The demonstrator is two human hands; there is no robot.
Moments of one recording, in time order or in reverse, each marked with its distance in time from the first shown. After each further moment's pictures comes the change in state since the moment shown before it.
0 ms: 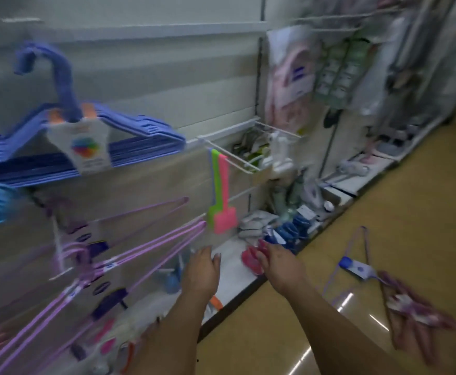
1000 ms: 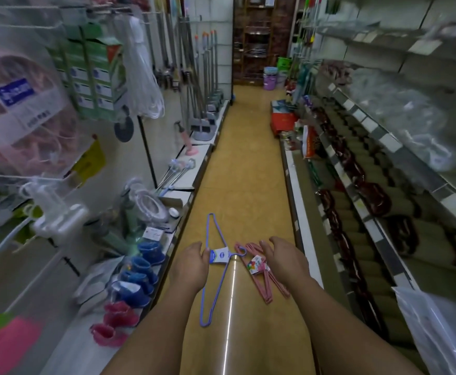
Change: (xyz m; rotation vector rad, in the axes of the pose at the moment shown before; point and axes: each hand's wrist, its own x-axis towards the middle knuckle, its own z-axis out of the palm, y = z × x) left_hand 0.075 0.373 0.200 0.003 -0.333 0.625; right_hand -0.036 0.342 -0.155 0.110 0.341 0.810
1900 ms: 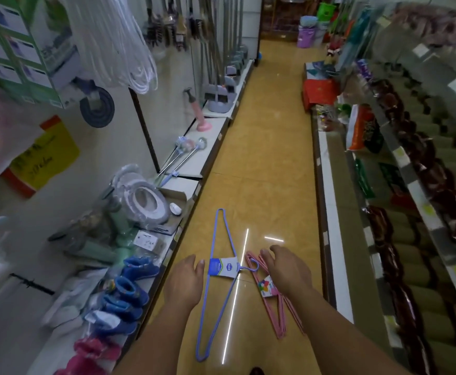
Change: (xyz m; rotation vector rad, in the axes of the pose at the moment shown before) left_hand 0.286 -0.020 0.102 -0.020 -0.111 -0.230; right_hand 0.325 0.018 0.089 -0.090 -0.213 -0.010
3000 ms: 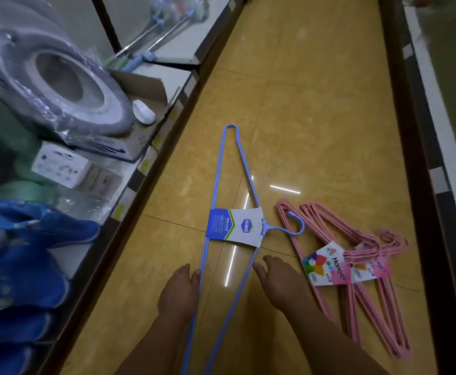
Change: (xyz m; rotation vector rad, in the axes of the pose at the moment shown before) left_hand 0.294 -0.301 0.453 -0.007 -0.222 -0.246; right_hand 0.288 0.140 0.531 -0.058 -0.309 0.012
